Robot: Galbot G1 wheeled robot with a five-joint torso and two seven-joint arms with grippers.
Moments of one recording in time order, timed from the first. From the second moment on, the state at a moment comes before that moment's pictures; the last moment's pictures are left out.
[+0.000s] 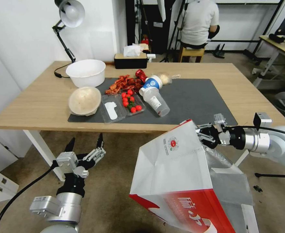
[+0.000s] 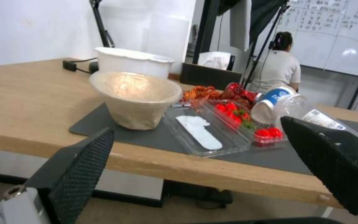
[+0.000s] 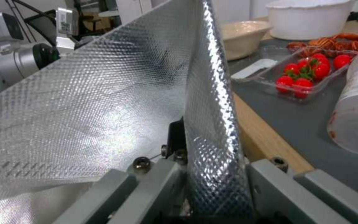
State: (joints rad) left arm 1.85 -1.49 -0.49 -2.45 -0.28 0.01 -0.09; right arm -1.05 0.51 0.40 1.92 0.99 -0.27 -0.97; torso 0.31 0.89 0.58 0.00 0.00
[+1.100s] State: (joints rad) left arm 1.86 -1.49 -0.49 -2.46 -0.28 0.01 -0.08; right arm -1.06 0.52 0.41 1.92 0.99 -0.27 -0.98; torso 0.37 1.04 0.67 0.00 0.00
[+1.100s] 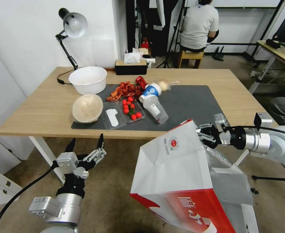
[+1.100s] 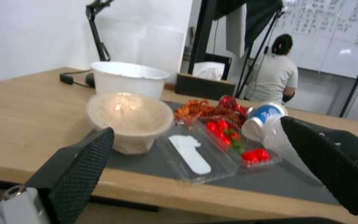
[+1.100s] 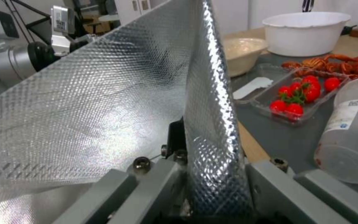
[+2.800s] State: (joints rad) left arm 1.87 -1.49 -0.50 -2.48 -0.29 -0.04 -0.08; right arm -1.04 0.40 0.59 2.02 1.37 -0.28 -0.86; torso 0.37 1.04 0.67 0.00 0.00
